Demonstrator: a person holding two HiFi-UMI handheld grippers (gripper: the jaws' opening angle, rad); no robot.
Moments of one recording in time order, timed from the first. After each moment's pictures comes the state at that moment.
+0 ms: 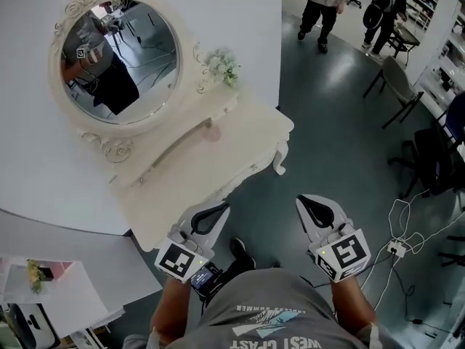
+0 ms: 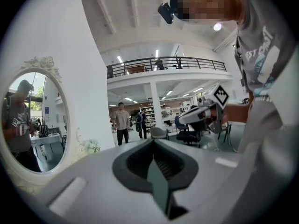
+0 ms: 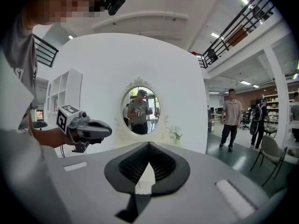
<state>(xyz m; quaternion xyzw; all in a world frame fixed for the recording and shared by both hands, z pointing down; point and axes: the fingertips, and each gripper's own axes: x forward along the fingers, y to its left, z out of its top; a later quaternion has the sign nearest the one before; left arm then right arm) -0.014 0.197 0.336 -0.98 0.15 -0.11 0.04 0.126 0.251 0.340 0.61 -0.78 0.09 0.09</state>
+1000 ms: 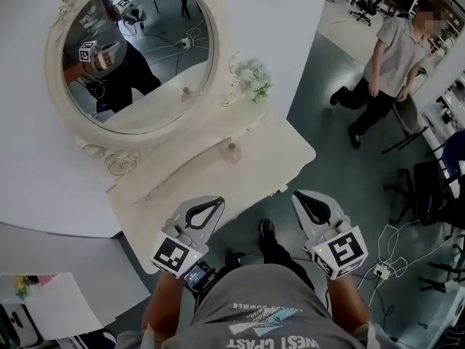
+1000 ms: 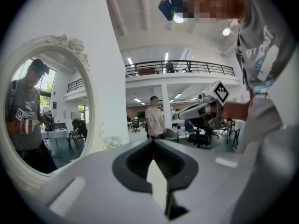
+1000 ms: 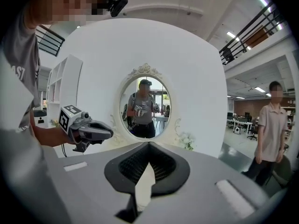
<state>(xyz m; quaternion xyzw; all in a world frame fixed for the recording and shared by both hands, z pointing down) -0.086 -0.002 0.351 -0.98 0.18 -0.08 0.02 0.057 0.043 0.330 0.58 -0.80 0.06 0.14</state>
